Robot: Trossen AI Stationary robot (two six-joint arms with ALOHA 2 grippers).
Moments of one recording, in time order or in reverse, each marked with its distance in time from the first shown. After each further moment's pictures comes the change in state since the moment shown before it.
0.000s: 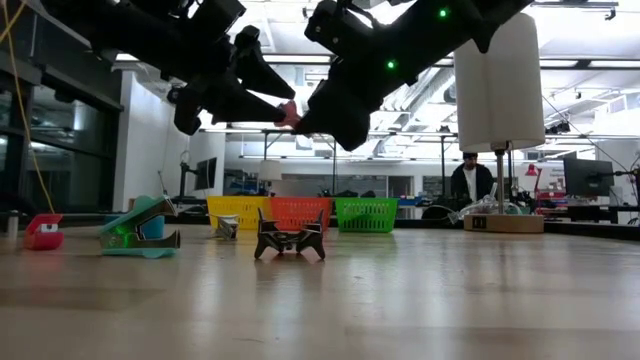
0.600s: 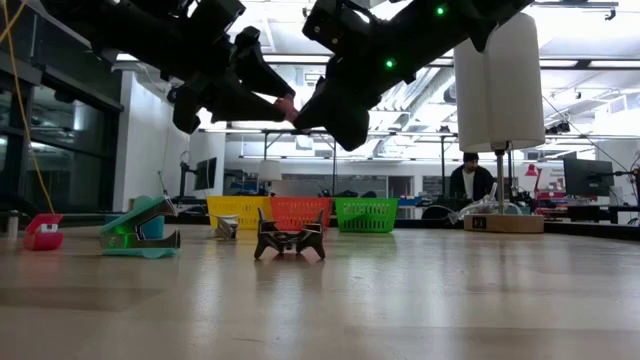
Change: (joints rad) left arm 0.000 0.000 0.000 0.000 0.021 -0.023; right arm 0.000 0.000 0.000 0.037 0.016 -0.101
